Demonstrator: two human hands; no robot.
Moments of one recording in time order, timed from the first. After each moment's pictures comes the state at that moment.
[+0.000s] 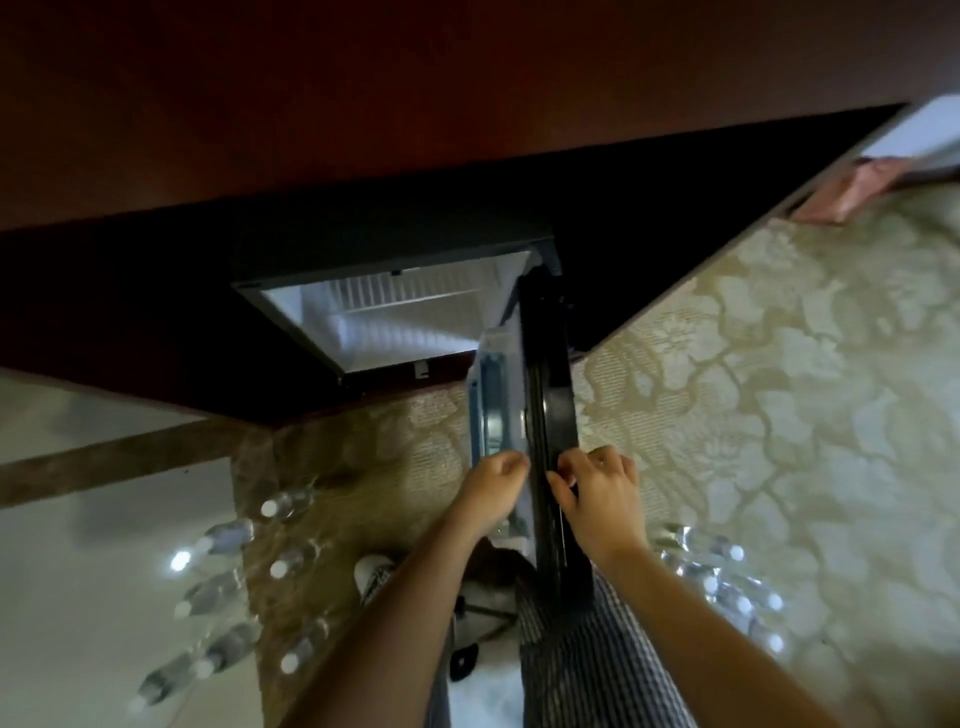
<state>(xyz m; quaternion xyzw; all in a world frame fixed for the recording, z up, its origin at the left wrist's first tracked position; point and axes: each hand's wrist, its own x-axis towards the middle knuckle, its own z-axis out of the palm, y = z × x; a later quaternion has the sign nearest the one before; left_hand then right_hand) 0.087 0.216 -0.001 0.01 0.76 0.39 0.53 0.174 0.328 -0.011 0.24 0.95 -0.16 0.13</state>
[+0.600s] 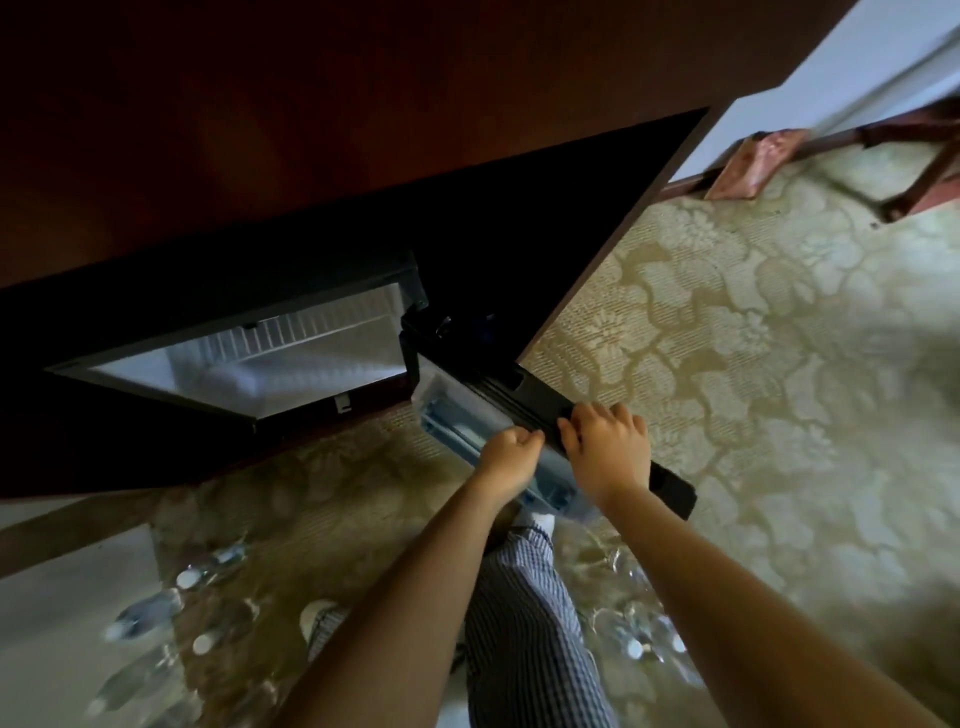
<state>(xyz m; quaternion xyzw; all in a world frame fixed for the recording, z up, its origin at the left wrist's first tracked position) 0.096 0.387 -0.013 0.02 0.77 0.35 0.54 0.170 0.485 -0.009 0.33 0.93 -0.08 0.15</state>
